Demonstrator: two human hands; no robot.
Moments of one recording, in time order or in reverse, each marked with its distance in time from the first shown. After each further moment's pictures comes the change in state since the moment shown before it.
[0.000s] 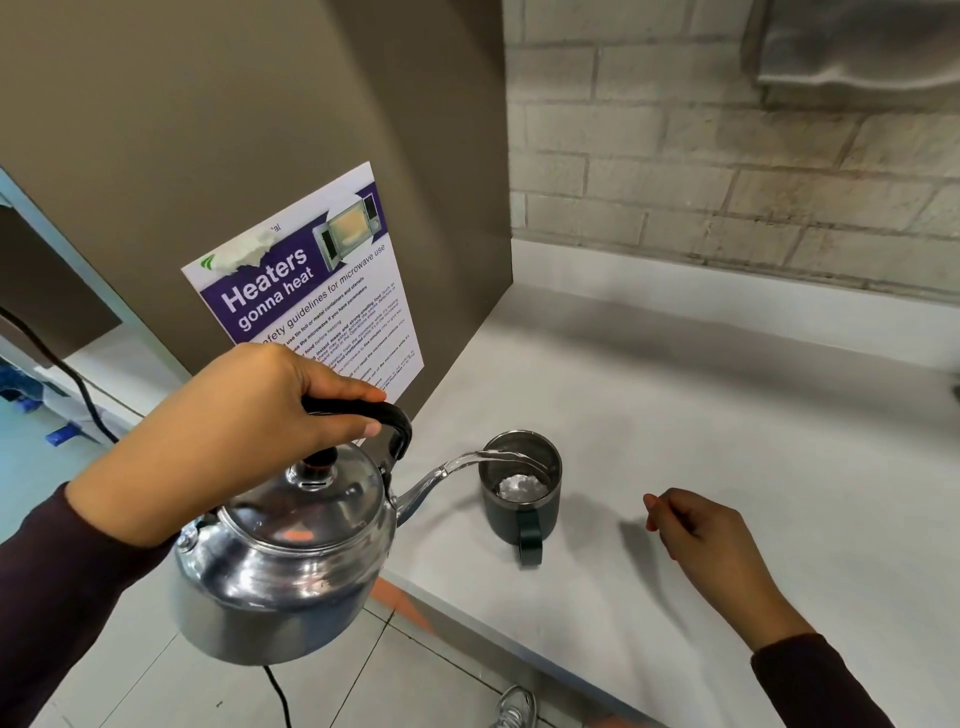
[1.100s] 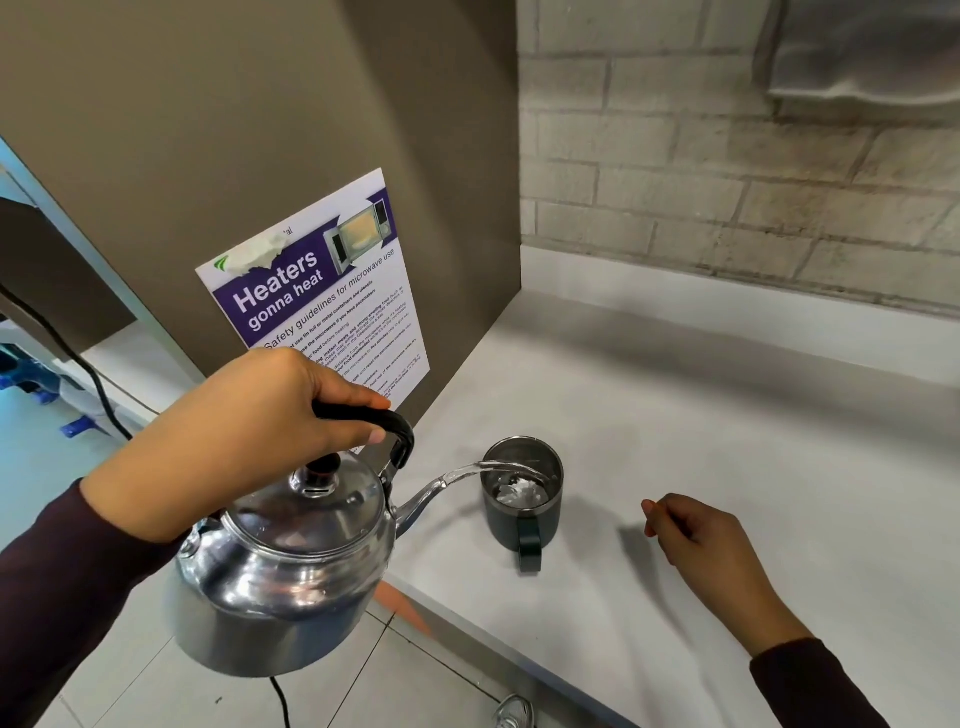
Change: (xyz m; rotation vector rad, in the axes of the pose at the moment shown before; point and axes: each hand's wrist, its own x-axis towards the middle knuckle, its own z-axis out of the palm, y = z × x) left_hand 0.001 0.004 0.002 0.049 -0.034 -0.093; right_hand 0.007 -0.003 -0.003 -0.031 -0.045 0.002
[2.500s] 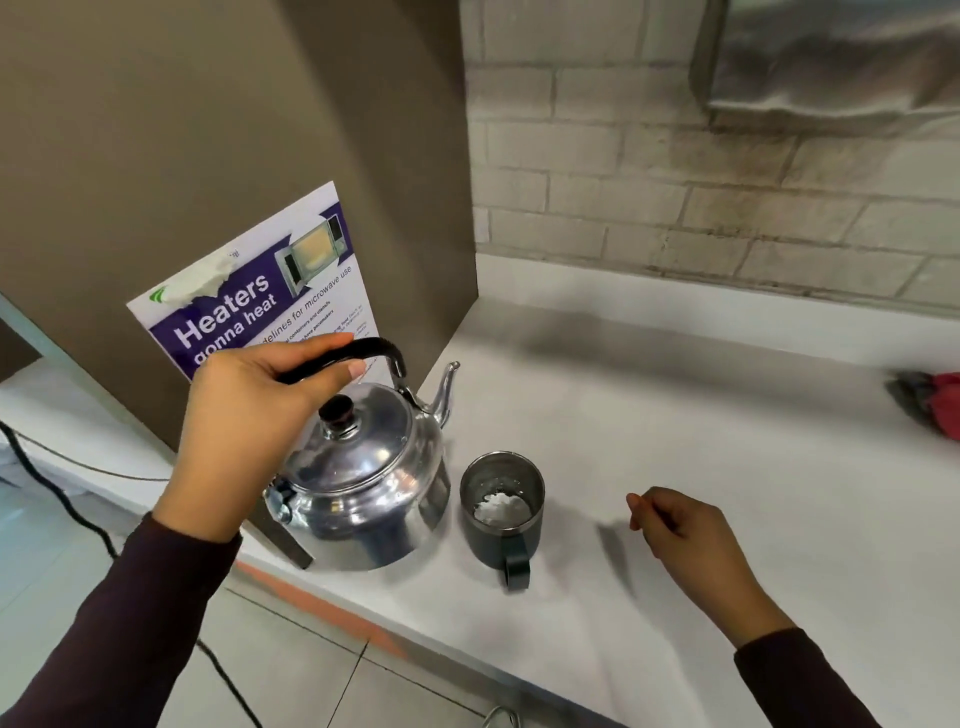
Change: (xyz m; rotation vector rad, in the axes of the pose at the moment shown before) left_hand 0.040 -0.021 0.037 -0.661 0.457 -0.055; right_hand -0.001 -0.009 0.002 -0.014 0.103 0.032
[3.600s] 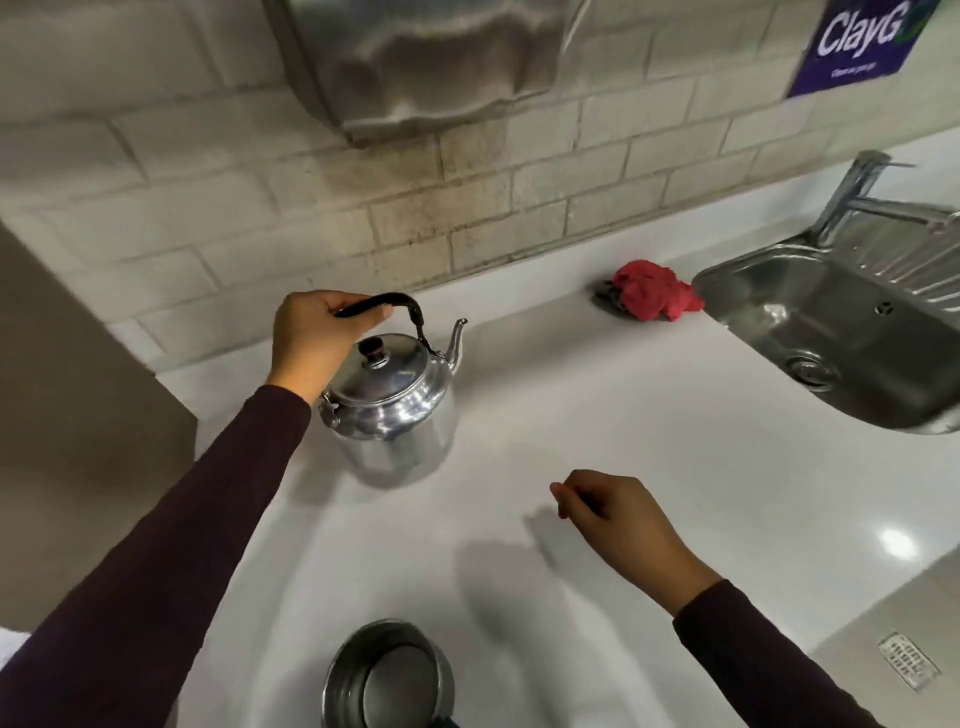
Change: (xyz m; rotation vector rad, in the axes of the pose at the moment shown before) left_hand 0.180 0.035 0.332 -0.242 -0.647 0.247; right_hand 0.006 0.004 -0.026 -0.033 0.423 0.312
